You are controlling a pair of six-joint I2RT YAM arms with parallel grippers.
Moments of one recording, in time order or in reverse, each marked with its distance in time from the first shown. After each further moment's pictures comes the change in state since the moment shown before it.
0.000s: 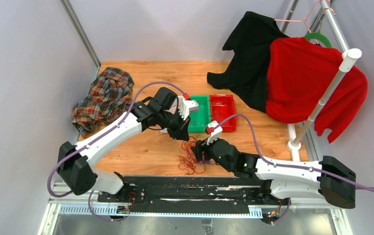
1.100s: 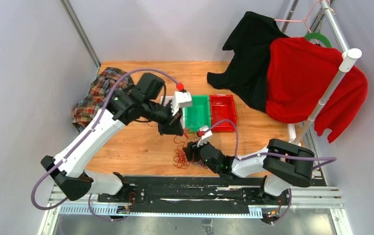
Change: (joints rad) left arm 0.000 -0.083 0.299 -0.385 0.110 0.220; right arm -0.002 0.480 0.001 0.553 0.032 0.059
